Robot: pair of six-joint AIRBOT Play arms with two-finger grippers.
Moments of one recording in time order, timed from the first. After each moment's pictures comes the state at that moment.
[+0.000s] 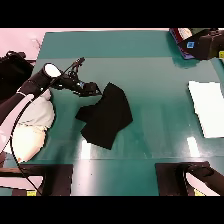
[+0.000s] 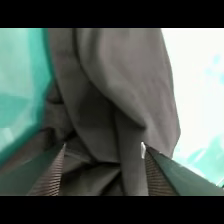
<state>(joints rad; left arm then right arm) -0.26 -1.49 1.28 0.83 -1.02 -1.34 0.17 -0.94 1.59 -1.12 1.24 1.45</state>
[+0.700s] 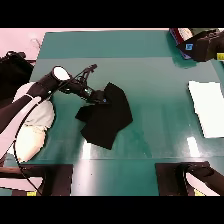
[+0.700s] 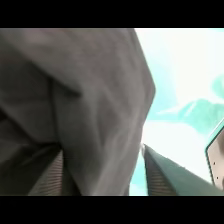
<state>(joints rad) -0.38 -1.50 1.28 0.79 -1.09 -1.28 0.17 -0.94 1.58 -1.12 1.24 1.45</state>
